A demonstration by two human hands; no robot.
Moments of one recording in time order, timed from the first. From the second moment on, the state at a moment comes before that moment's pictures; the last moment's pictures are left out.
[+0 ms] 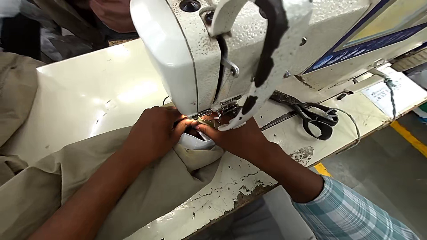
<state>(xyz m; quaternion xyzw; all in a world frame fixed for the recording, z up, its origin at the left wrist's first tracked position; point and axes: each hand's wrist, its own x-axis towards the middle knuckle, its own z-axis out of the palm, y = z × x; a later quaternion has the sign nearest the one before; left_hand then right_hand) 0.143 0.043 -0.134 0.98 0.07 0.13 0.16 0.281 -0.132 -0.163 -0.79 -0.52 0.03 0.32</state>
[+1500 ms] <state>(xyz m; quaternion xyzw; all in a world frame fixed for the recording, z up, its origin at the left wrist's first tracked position) 0.140 0.059 -0.130 0.97 -0.13 0.17 0.09 0.277 -0.137 -0.174 -0.75 -0.56 0.03 0.37</state>
